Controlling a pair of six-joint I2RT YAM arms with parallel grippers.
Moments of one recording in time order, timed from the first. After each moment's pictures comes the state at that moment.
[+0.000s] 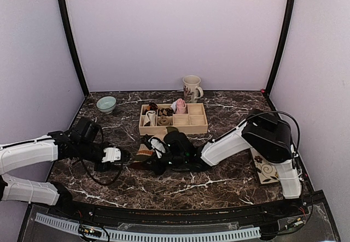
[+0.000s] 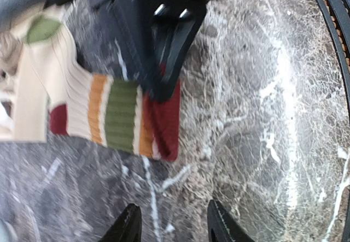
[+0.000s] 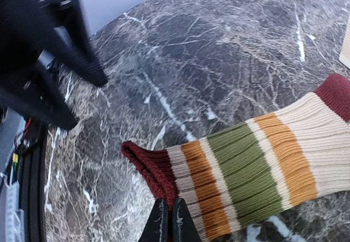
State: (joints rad) left arm -0.53 1.08 0.55 -0.49 0.37 1.01; right arm 1.12 2.19 1.19 0.52 -0.31 0.31
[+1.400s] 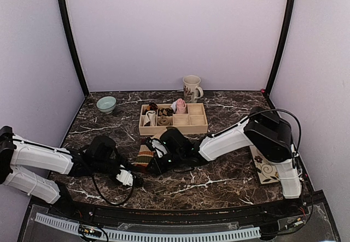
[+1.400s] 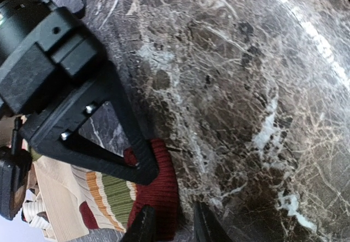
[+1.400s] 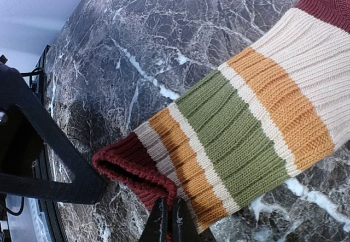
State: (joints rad) left arm -0.80 1.24 0.36 0.10 0.24 1.29; right arm 1.10 2.19 1.30 0.19 -0.36 0.51
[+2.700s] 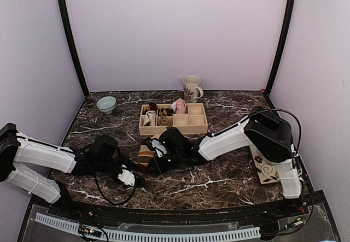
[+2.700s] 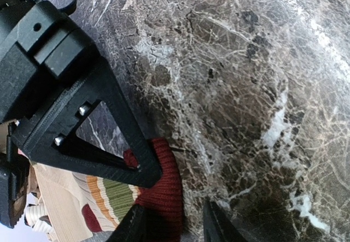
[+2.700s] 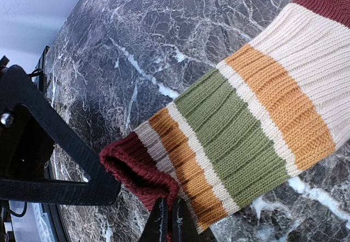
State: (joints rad) left arm -0.80 1.30 0.37 0.11 0.22 1.33; right arm 1.10 2.19 1.31 0.16 -0.37 0.53
